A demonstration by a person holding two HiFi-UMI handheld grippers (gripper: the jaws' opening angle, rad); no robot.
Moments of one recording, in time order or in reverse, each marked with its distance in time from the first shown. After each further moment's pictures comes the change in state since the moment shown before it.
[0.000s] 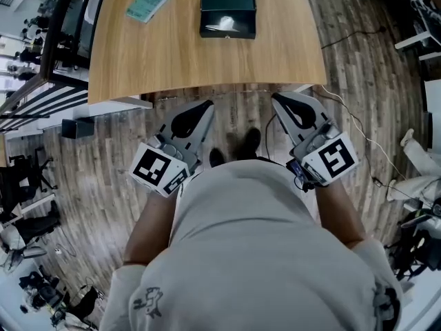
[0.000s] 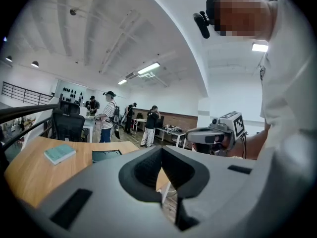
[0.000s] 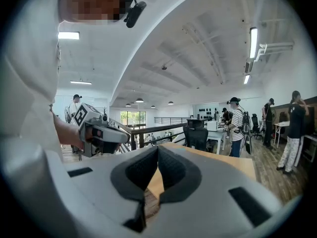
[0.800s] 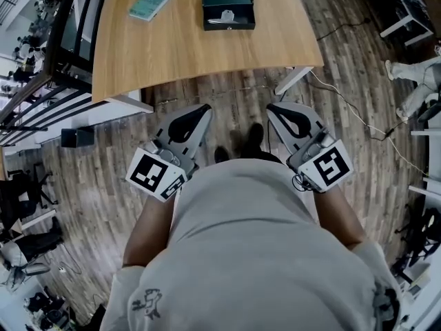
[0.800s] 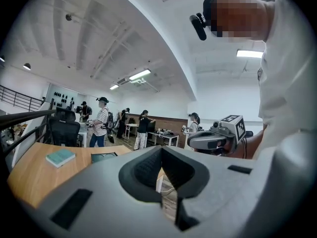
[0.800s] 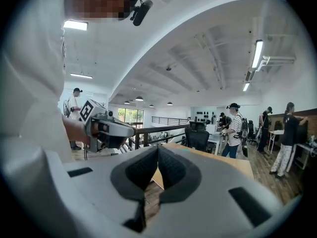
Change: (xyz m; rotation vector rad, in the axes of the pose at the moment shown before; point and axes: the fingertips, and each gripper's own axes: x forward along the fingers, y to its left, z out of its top) left arm -0.111 -0.030 -0.001 0.058 -0.055 -0.096; right arm -0.017 0.132 0.015 -0.049 -0.012 -0.061
